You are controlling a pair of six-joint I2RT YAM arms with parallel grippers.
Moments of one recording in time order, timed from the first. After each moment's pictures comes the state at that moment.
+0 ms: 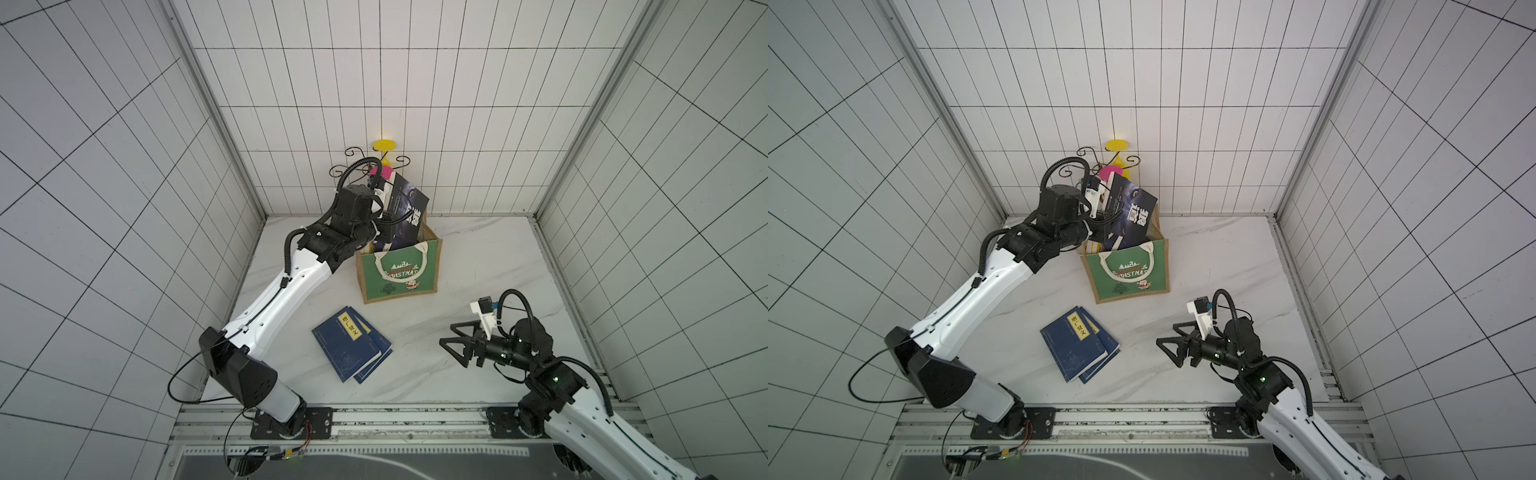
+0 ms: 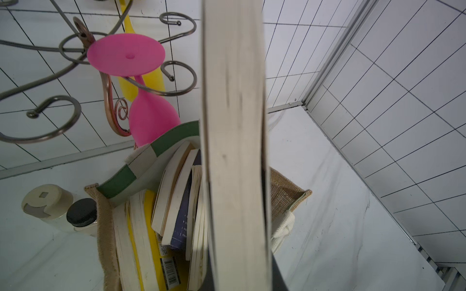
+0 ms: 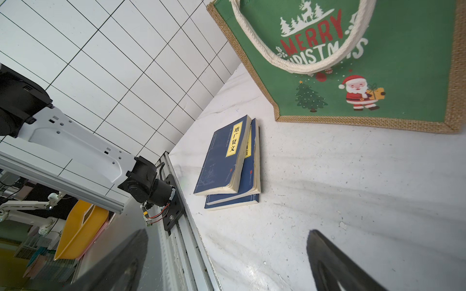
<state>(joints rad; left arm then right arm) -0.56 1.56 1.68 -0.61 0.06 -0.25 0.59 0.49 0.27 -0.03 -0.55 0.53</state>
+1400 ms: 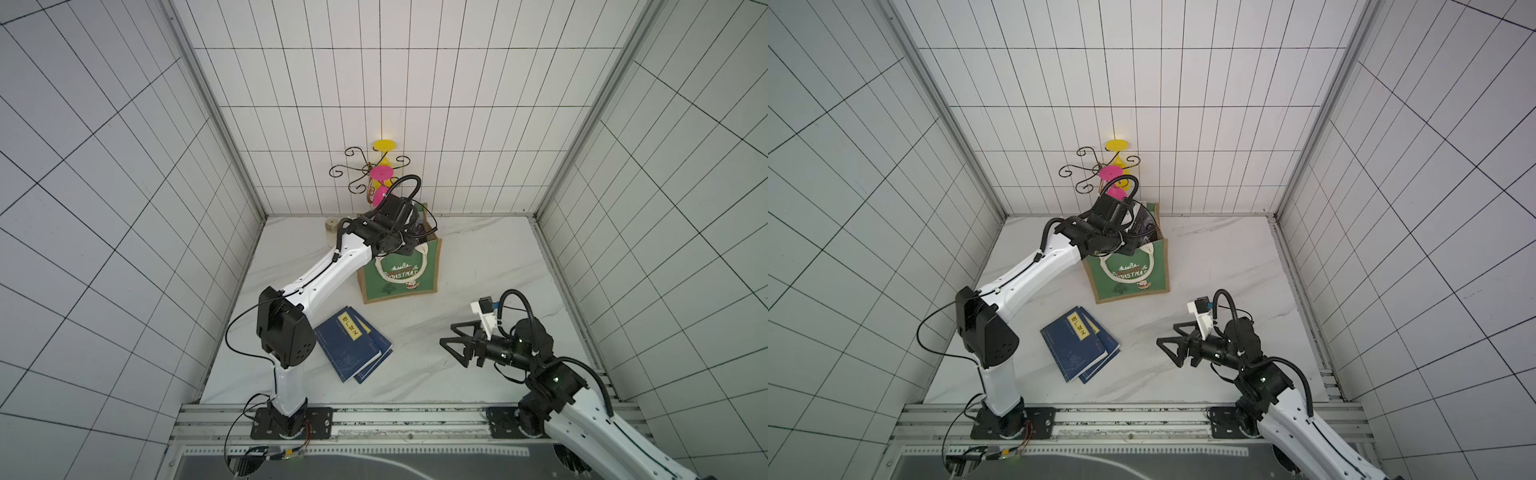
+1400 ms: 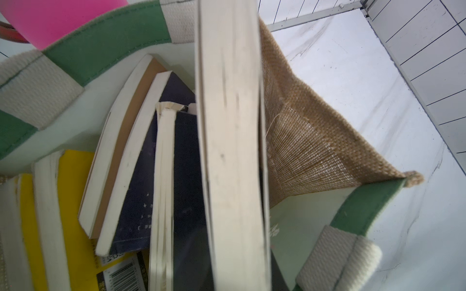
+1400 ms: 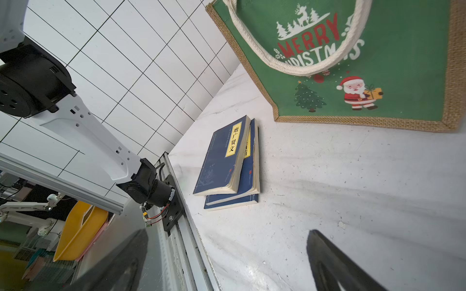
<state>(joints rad) -0.64 1.89 1.92 -0.85 -0.05 -0.25 0.58 0.49 0.27 -0.03 -0.55 0.53</state>
